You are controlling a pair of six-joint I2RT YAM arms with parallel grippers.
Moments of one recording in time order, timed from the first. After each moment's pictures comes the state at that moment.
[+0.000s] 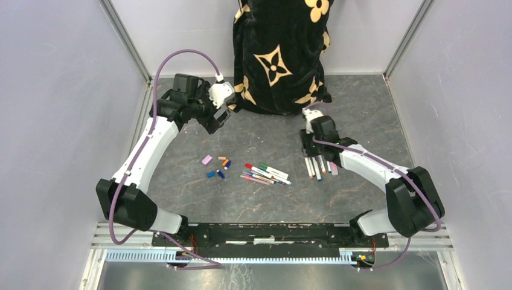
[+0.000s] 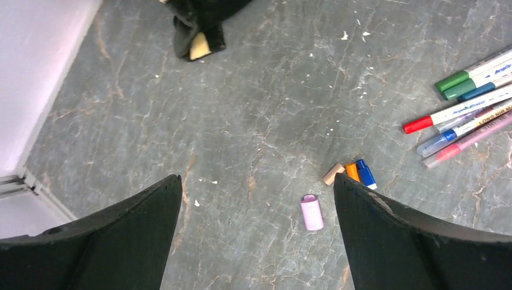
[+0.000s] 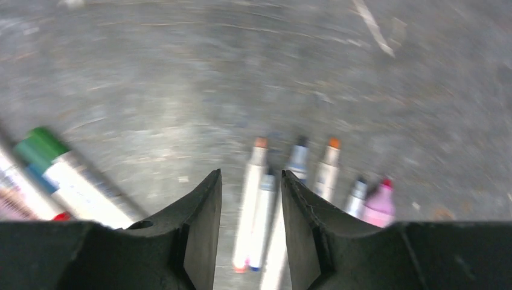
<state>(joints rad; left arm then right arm) -0.27 1.45 1.41 -0.77 0.31 0.68 0.40 1.40 0.78 -0.22 0.09 0.15</state>
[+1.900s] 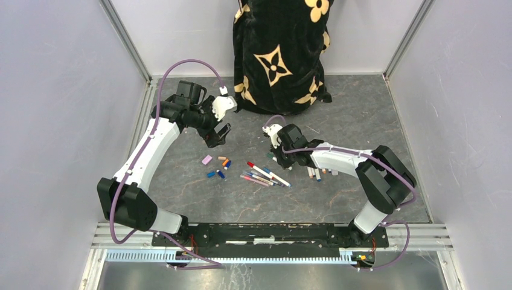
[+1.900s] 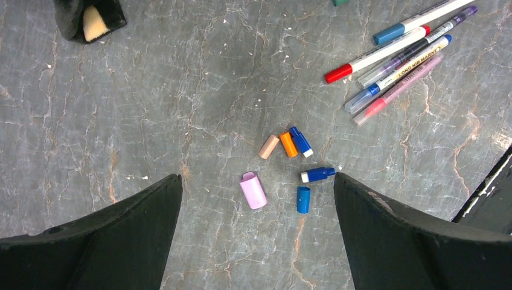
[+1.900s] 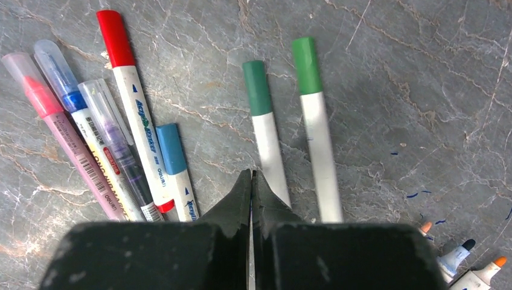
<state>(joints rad) -0.27 1.42 1.37 -0.93 0.42 0.71 0.72 1.66 0.92 -0.15 -0.05 -0.01</state>
